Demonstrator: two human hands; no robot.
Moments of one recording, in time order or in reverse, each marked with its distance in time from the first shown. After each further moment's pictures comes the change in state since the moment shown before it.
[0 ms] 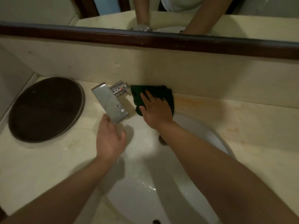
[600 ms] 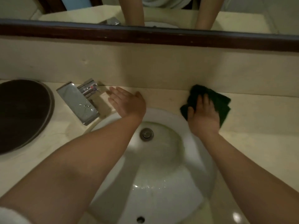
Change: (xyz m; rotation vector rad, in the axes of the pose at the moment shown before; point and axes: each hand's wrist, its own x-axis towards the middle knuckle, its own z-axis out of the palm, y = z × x) left_hand 0.095 0.149 0.081 0.144 -0.160 -0.367; right_hand -0.117 0.166 -0.023 -0.144 0.078 0.650
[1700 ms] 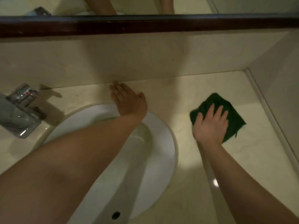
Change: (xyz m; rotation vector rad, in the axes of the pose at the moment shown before) left_hand -0.090 0.089 0.043 0.086 -0.094 0.386; right_hand -0.079 0.137 0.005 0.106 0.017 0.489
